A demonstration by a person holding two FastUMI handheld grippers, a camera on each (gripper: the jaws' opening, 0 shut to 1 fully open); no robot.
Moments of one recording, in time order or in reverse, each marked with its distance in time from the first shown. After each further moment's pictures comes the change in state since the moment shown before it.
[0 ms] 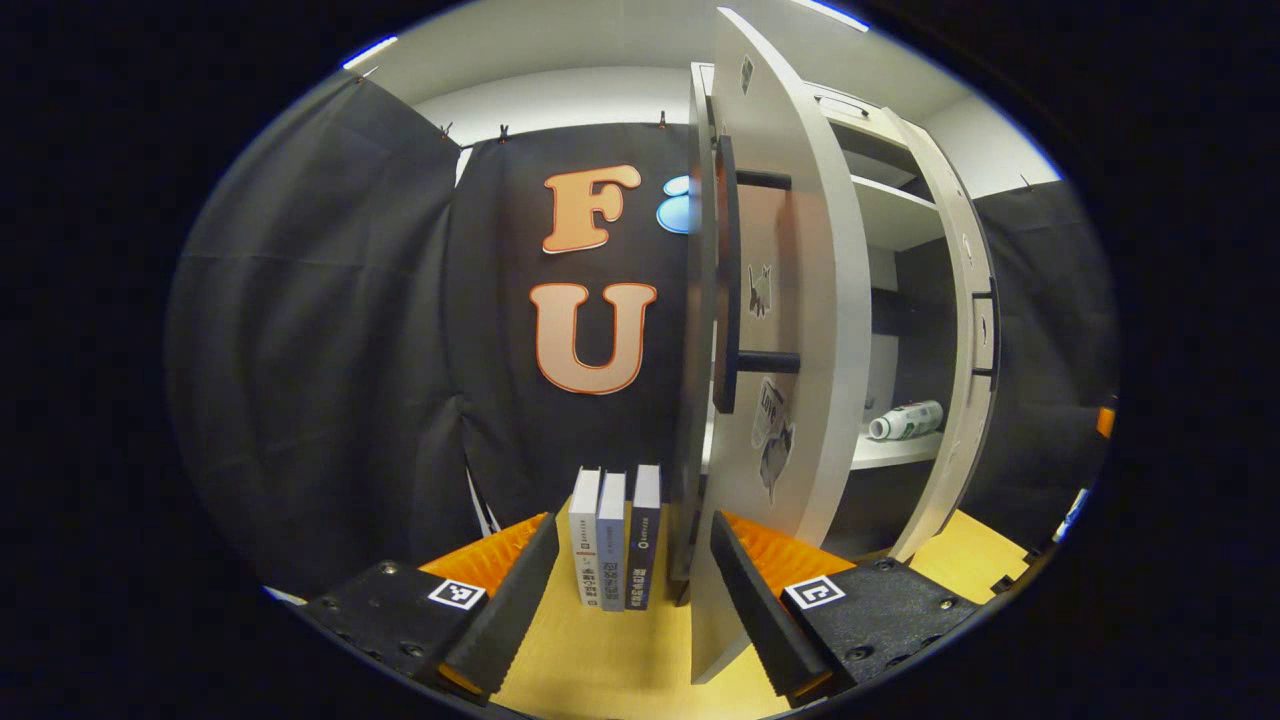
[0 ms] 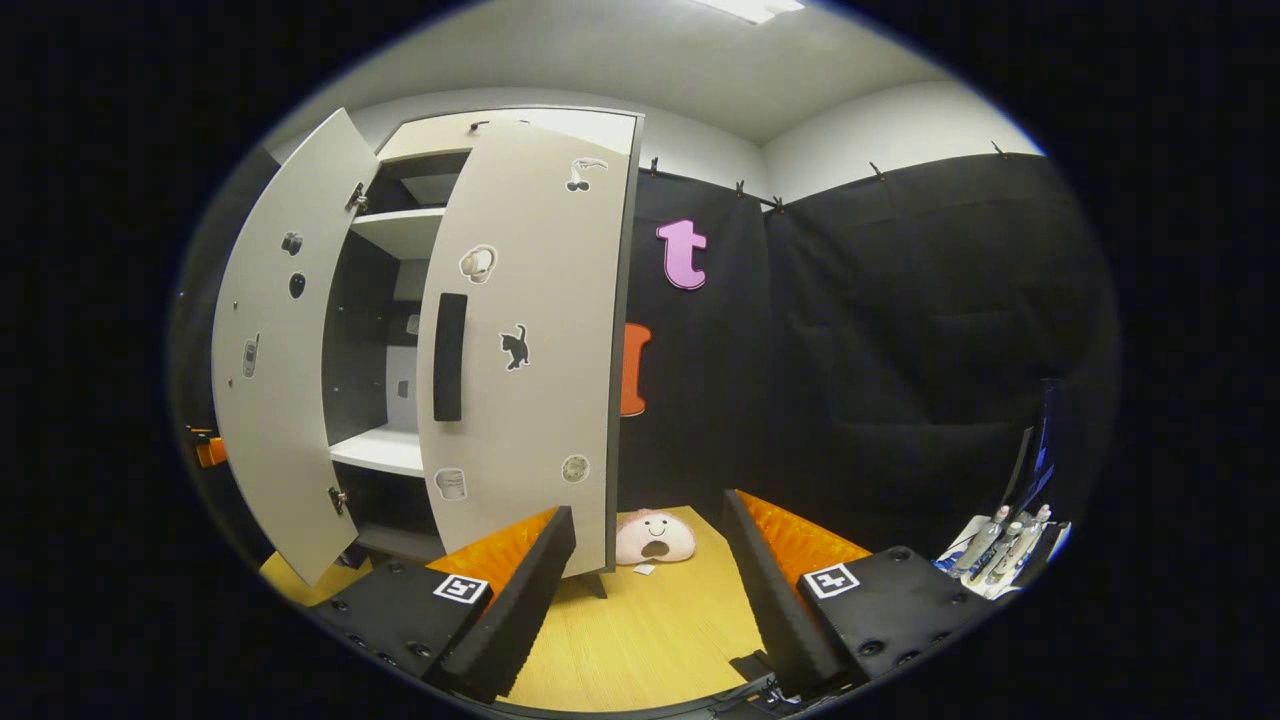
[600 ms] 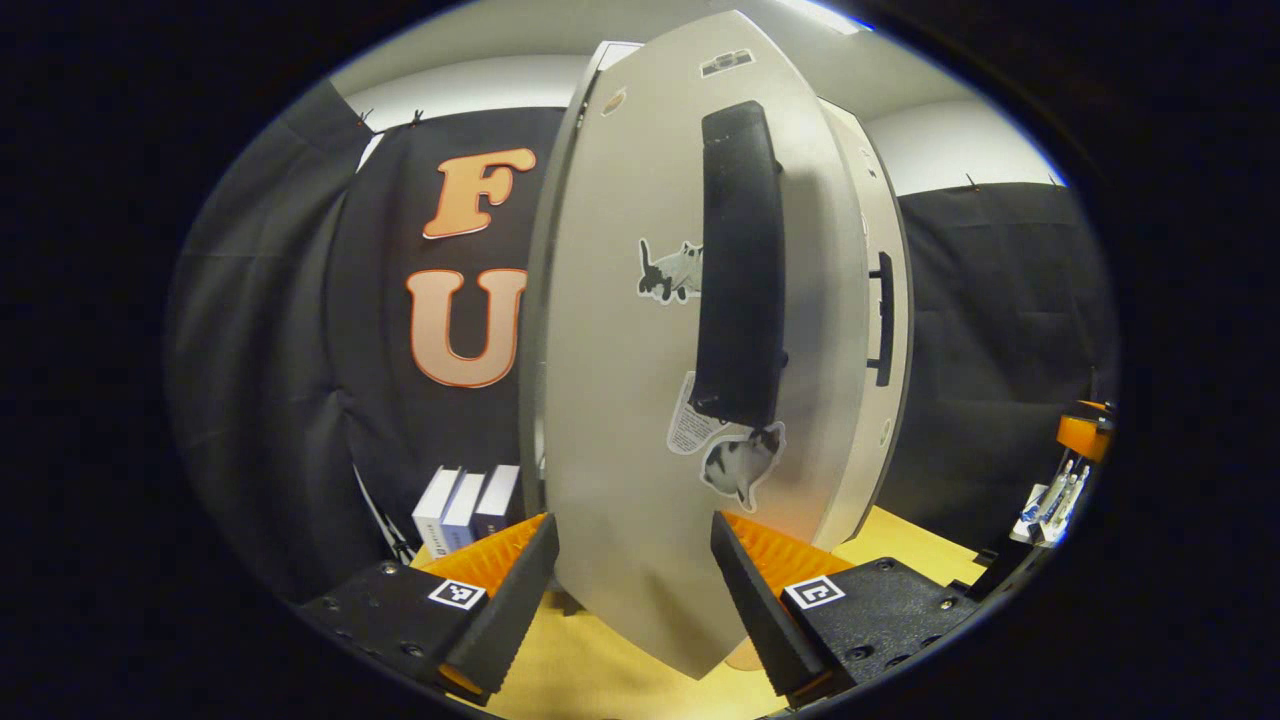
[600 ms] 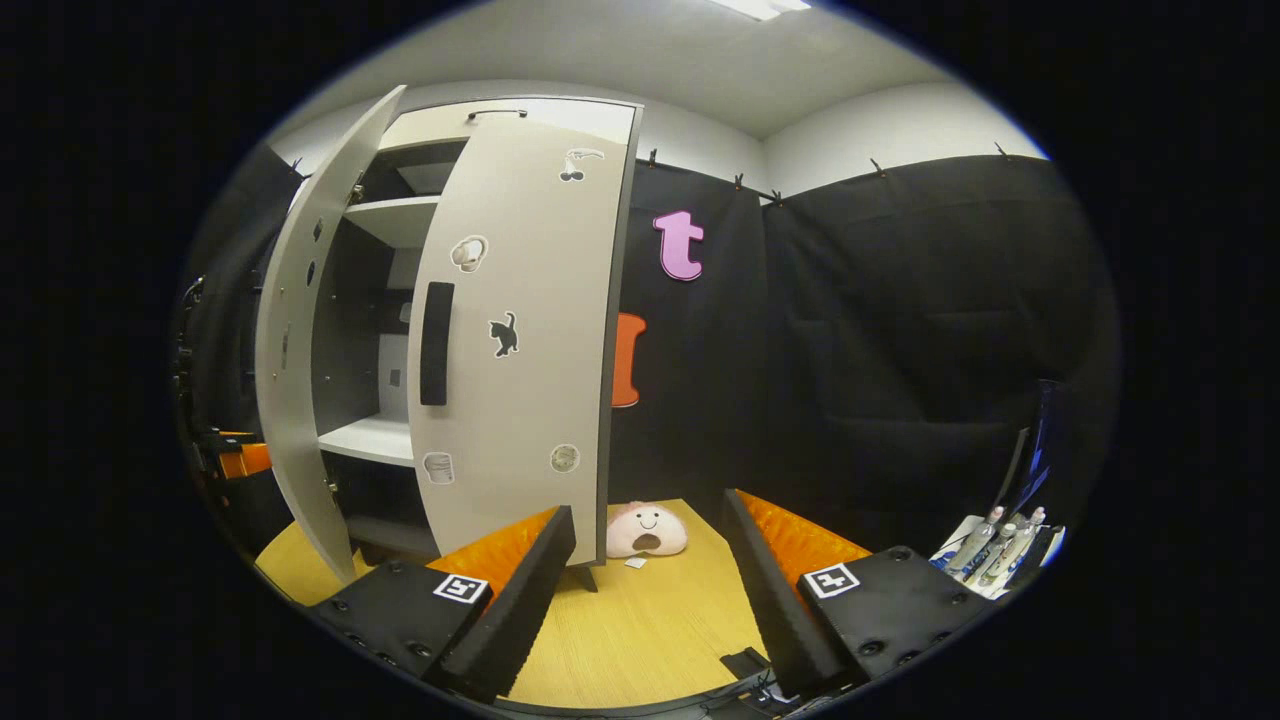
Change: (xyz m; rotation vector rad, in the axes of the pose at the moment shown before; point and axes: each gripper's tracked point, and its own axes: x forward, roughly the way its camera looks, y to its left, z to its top) left arm 0.044 -0.145 -0.006 -0.021 0.021 -0.295; right arm -0.004 -0.006 -0.005 -0.022 0.021 -0.030
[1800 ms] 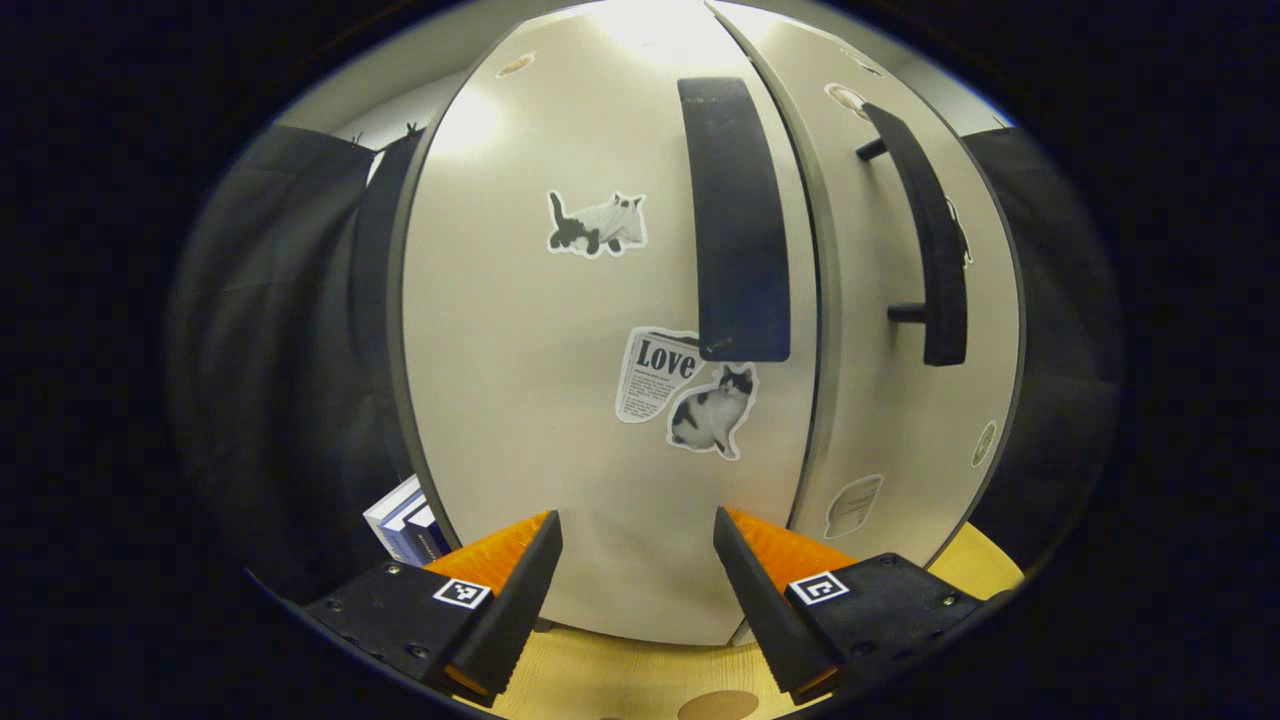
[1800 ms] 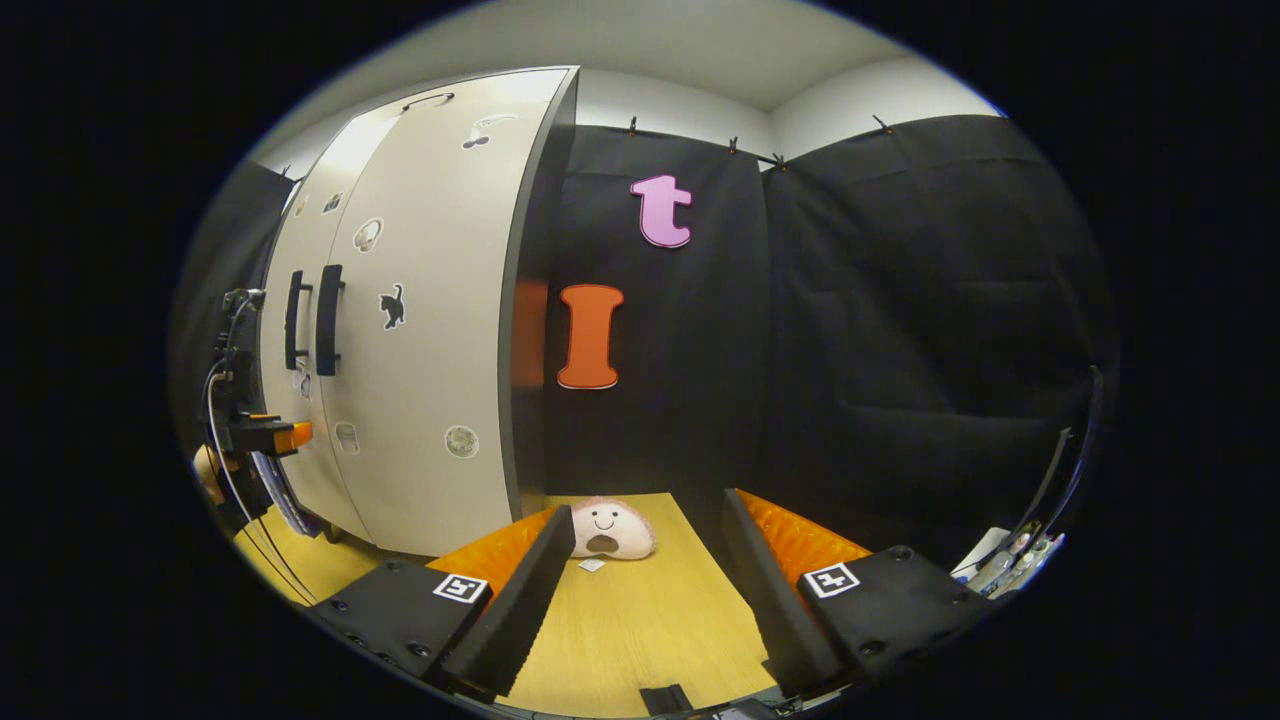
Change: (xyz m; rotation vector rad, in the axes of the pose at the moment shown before) left arm 0.064 -0.054 -0.010 0.082 0.014 0.358; right arm 0.122 -0.135 -0.029 -0.013 0.060 0.114
